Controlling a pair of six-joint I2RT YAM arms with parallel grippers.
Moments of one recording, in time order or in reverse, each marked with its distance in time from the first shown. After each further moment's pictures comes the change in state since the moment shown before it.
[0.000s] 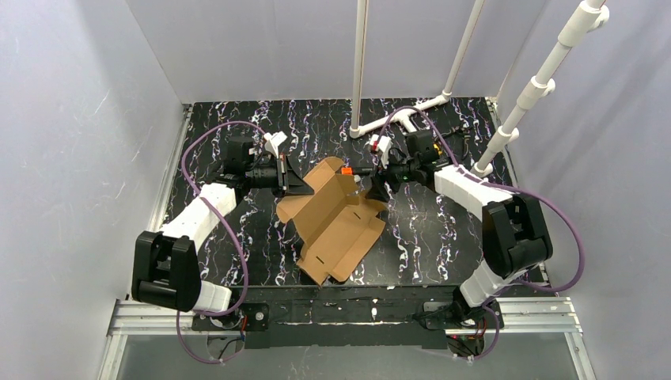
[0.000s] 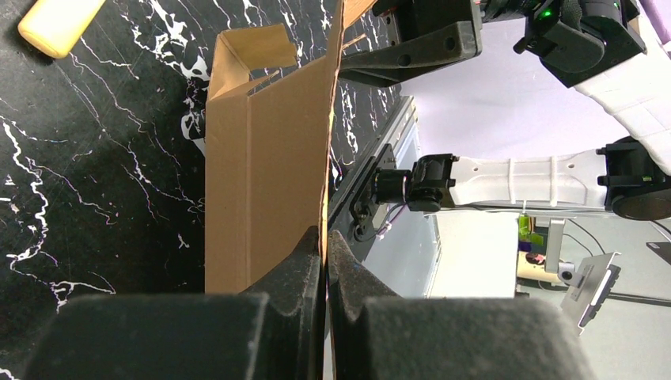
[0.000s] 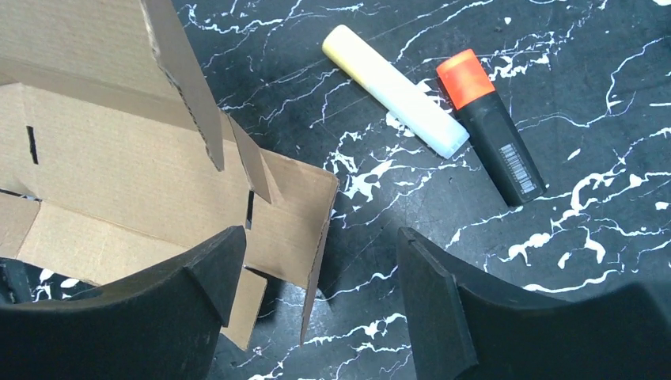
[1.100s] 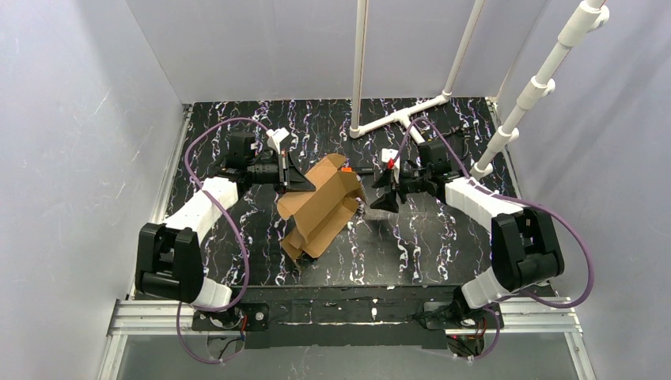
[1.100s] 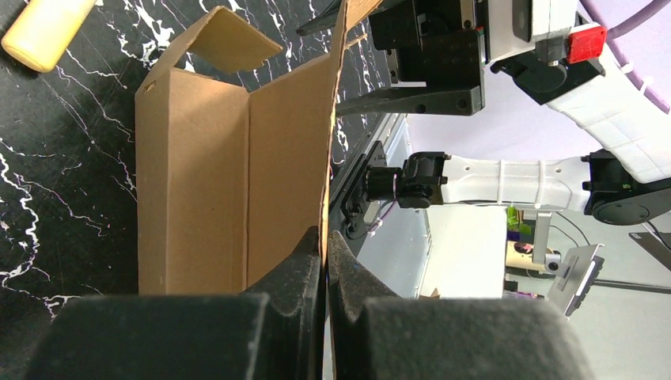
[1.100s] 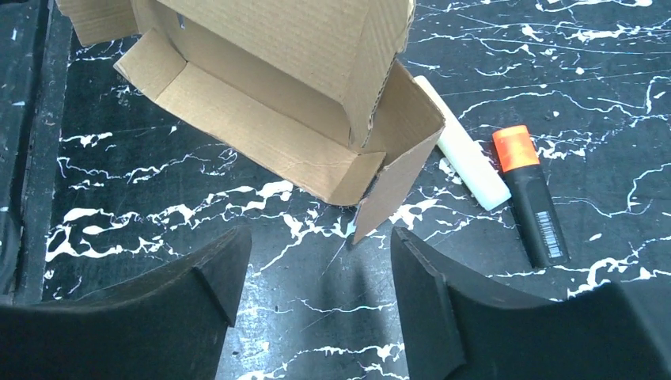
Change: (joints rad) left arm 0.000 0.056 0.052 -0.008 0.037 -0.003; right arm -0.060 -0.103 -0.169 0.083 -0.278 -0.248
